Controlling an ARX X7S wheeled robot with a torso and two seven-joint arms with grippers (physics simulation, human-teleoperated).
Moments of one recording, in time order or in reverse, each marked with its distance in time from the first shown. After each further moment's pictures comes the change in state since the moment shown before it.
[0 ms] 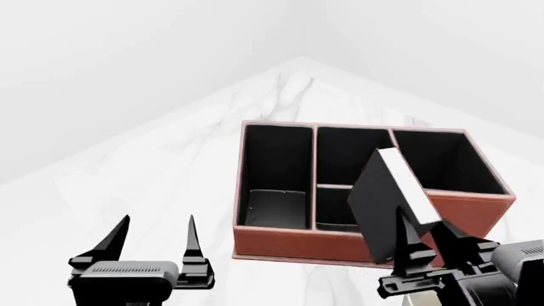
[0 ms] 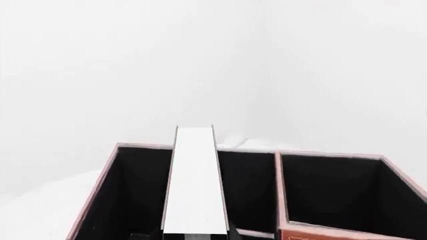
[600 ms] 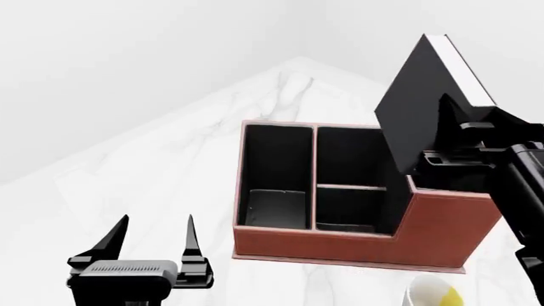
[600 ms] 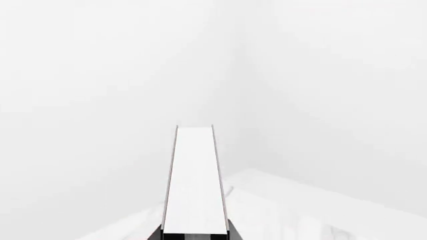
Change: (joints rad) left arm -0.004 -0.008 0.001 0.001 -0.007 -0.004 -0.010; right arm 0.711 0.221 -0.038 0.076 0.587 0.254 0.327
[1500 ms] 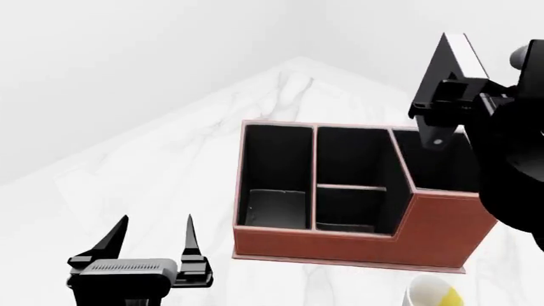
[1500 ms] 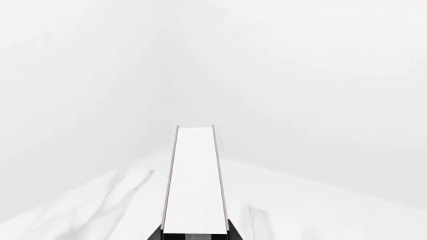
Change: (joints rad) left arm -0.006 -0.006 0.004 -0.008 -0.012 -0.002 -0.012; right arm 0.426 -0.175 -0.330 0.453 -0.243 0.185 0.069
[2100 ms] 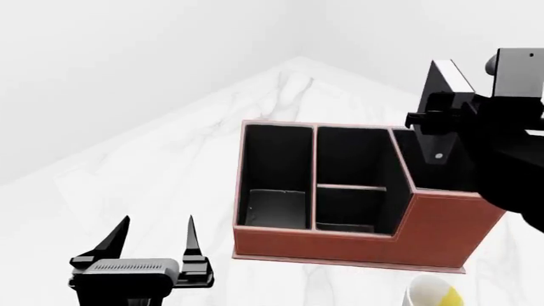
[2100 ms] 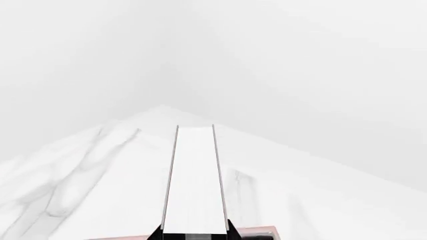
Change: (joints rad) left arm -0.005 -0.003 0.010 -0.009 0.000 -0.001 -0.007; right arm 0.097 -0.023 -0.094 0.195 -0.033 0.096 -0.088
